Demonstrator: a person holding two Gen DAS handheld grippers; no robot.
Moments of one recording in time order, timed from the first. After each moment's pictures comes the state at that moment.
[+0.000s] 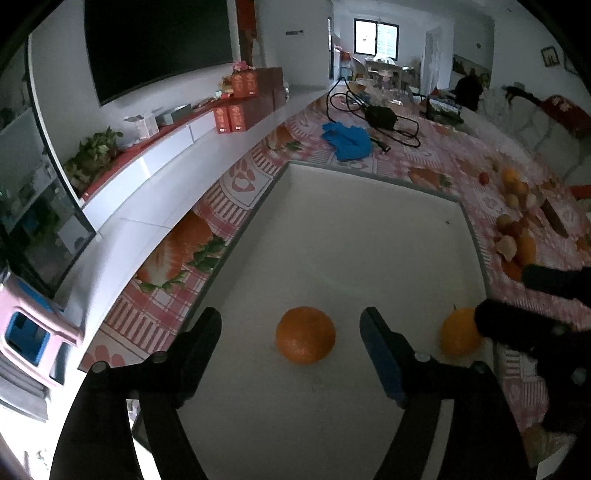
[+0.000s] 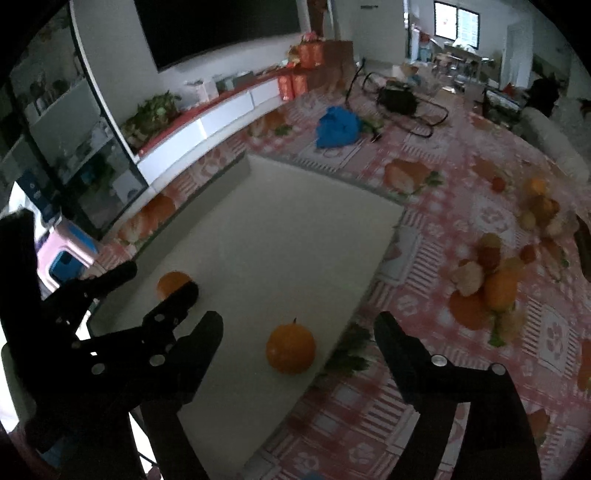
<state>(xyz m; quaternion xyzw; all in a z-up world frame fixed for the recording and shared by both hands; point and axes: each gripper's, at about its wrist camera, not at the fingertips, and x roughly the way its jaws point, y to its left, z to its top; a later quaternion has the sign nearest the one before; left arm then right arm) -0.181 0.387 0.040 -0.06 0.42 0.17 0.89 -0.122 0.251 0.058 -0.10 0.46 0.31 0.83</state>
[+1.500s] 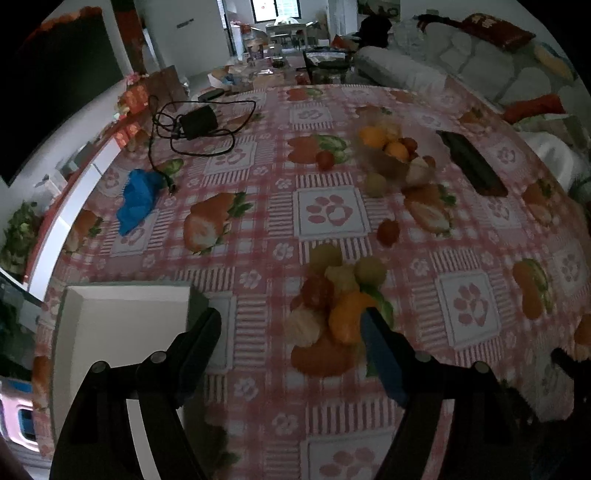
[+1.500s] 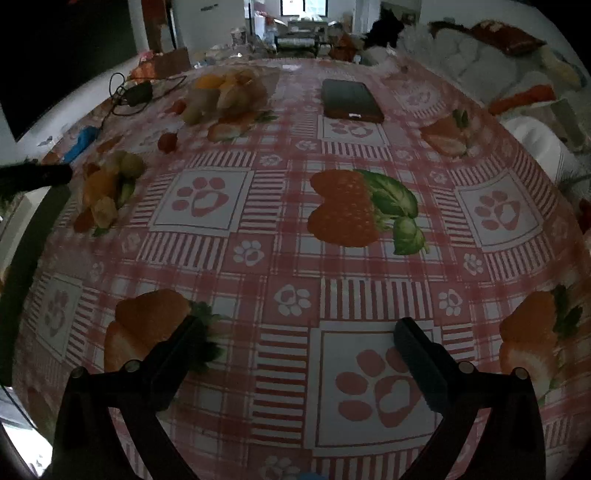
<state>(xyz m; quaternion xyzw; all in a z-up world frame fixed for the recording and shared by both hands) -0.006 0.183 0.061 0.03 0.48 0.03 0.87 -0.094 -0.059 0.001 -0.03 0.48 0.05 0.87</state>
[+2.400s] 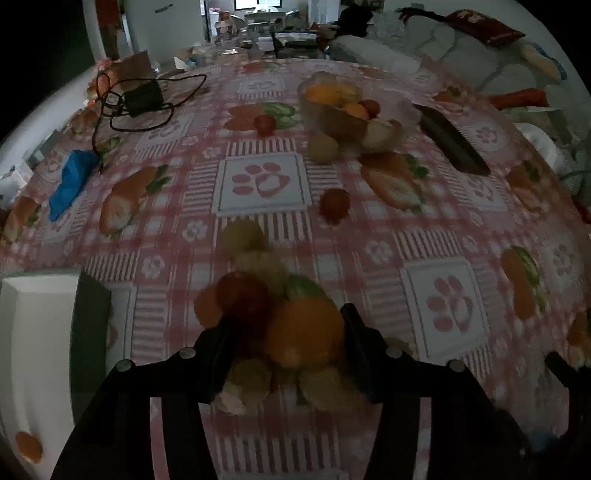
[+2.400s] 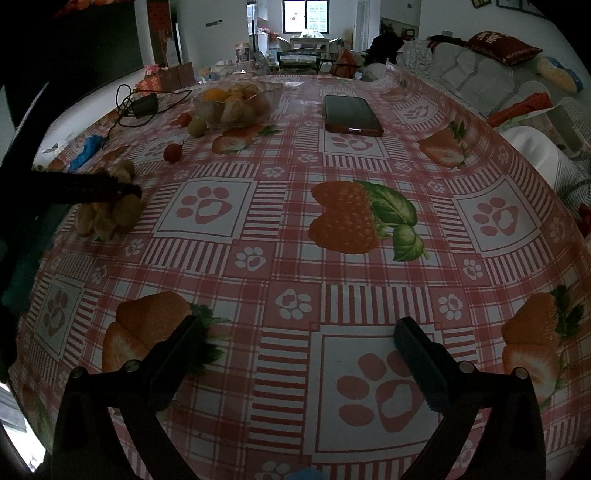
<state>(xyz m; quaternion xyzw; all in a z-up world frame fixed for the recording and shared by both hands) 0.005 0.148 0.015 0.00 0.51 -0.03 0.86 -0.101 -0.059 0.000 -0.03 0.45 0.05 0.89</state>
